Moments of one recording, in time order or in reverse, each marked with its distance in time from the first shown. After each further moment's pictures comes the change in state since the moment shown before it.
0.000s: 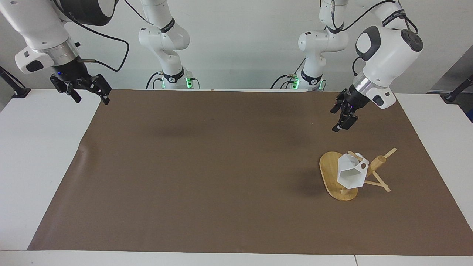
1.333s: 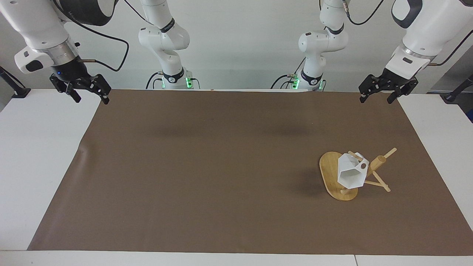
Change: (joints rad) left arm 0.066 0.084 0.014 0.402 0.243 -0.364 1.214; right arm 0.000 -0.001 -0.001 -0.001 0.000 0.000 -0.003
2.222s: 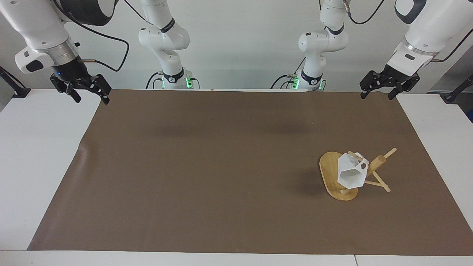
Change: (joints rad) left arm -0.023 -0.011 0.021 0.028 0.002 -0.060 0.003; right arm 0.003 0.000 0.004 0.000 0.000 0.000 -0.001
